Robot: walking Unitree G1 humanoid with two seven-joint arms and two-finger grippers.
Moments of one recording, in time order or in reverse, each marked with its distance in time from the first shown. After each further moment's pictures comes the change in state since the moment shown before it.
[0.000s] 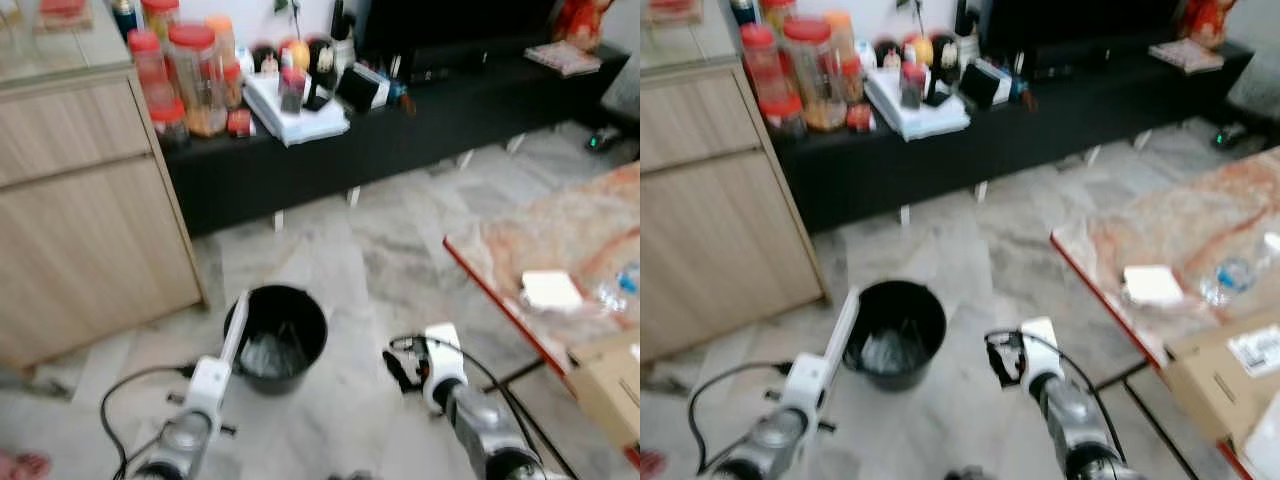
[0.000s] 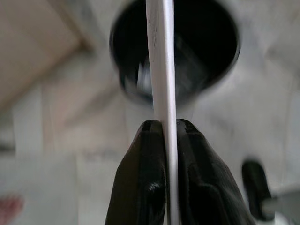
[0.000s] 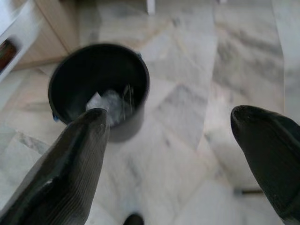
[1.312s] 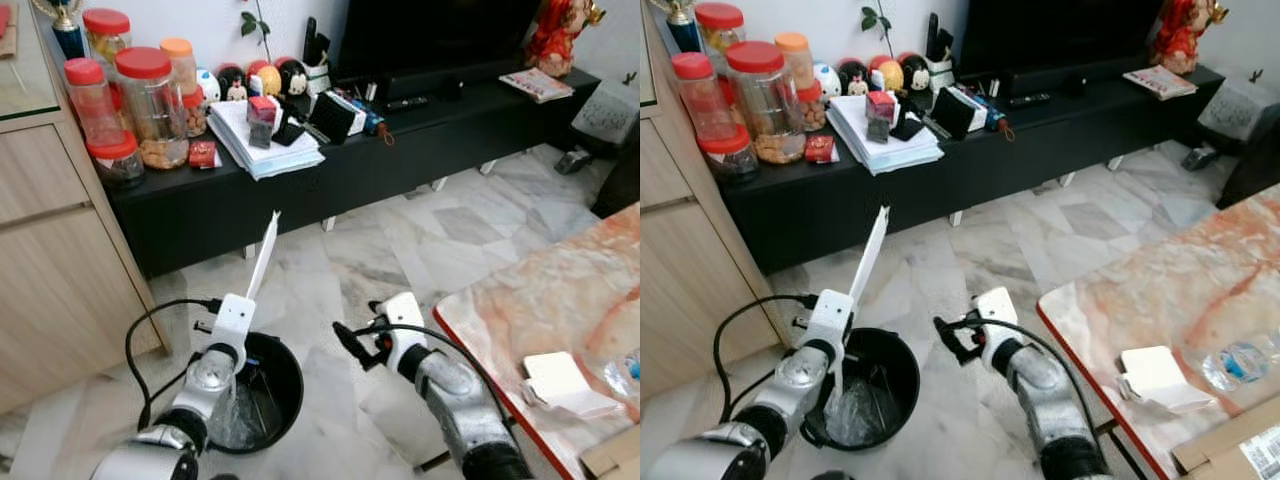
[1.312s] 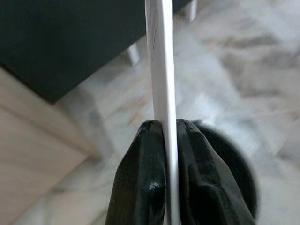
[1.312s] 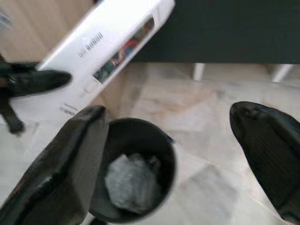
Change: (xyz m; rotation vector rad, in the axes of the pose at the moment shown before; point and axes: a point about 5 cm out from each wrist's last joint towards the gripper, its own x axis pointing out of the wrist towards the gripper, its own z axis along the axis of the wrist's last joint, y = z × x) left arm 0.010 0.009 0.069 0.060 -0.263 0.043; right arm 0.005 0.061 0.060 -0.113 -0.212 0.301
